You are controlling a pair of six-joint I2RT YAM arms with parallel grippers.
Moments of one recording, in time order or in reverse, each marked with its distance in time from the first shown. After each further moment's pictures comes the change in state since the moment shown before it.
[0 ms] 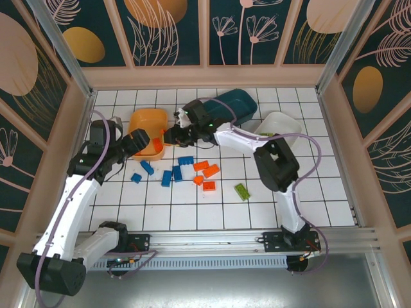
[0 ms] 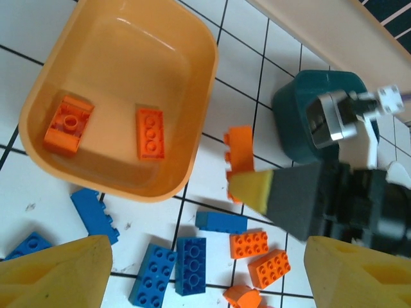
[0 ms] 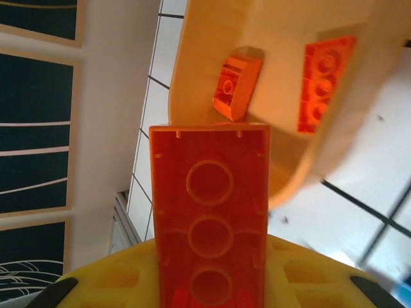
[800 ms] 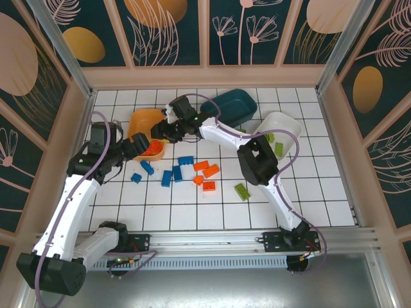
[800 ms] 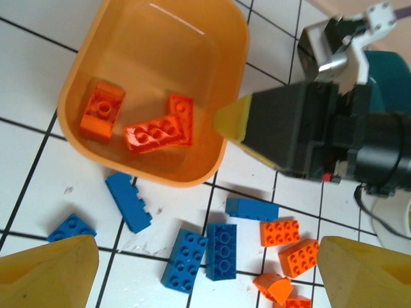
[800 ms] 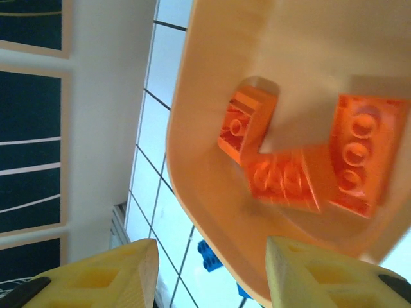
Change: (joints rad) left arm 0.000 0.023 0.022 -0.066 -0.040 0.049; right arm 0.012 0.219 0.344 -0.182 0.006 -0.021
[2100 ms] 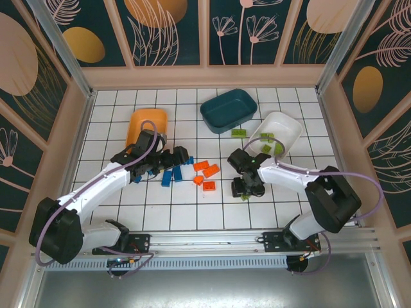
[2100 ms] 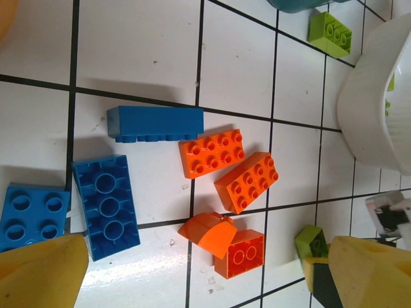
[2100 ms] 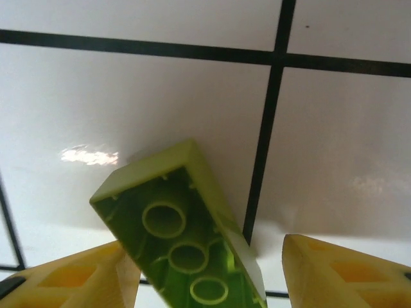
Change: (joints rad) left arm -0.323 0.264 -0.190 0.369 0.157 -0.178; right arm -0.061 -0.870 -1.243 -0.370 0.624 -0.165
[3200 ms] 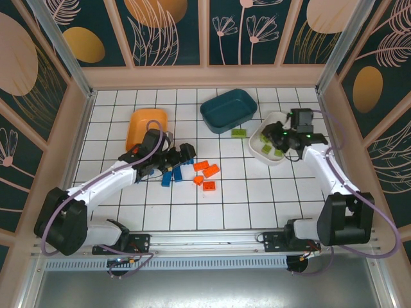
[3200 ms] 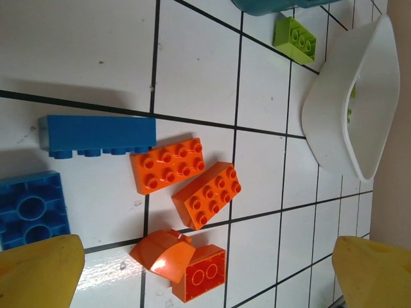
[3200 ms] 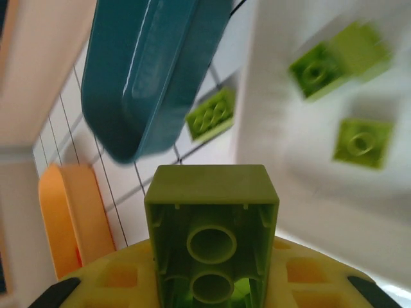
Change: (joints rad) left arm -0.039 0.079 -0.014 0.170 0.048 -0.095; right arm -0.691 -0.186 0.170 0.306 -0.383 0.196
